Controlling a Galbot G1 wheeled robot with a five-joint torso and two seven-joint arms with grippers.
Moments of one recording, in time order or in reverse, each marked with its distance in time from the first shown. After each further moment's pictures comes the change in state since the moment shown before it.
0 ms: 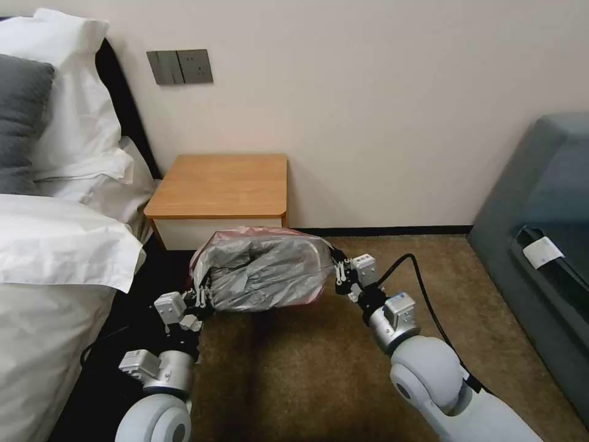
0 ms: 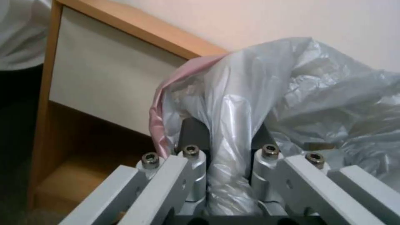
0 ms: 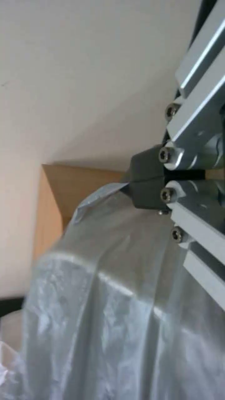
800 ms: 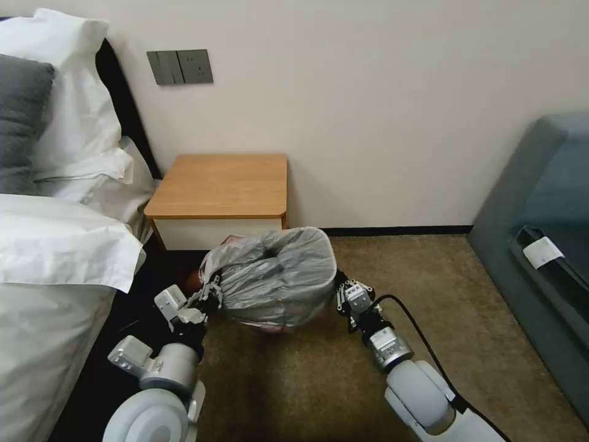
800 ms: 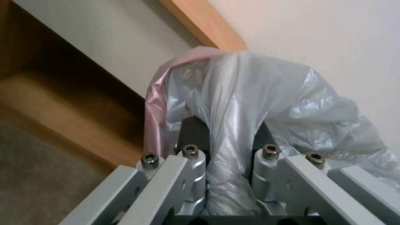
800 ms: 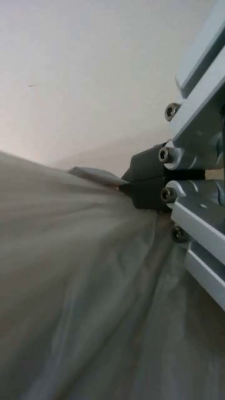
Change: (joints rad) left arm 0.011 -0.027 0.017 -0.198 -0.366 0.242 -0.209; right arm -0.028 0.049 -0.005 -0.204 -0.441 0.200 -0.024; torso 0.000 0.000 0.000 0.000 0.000
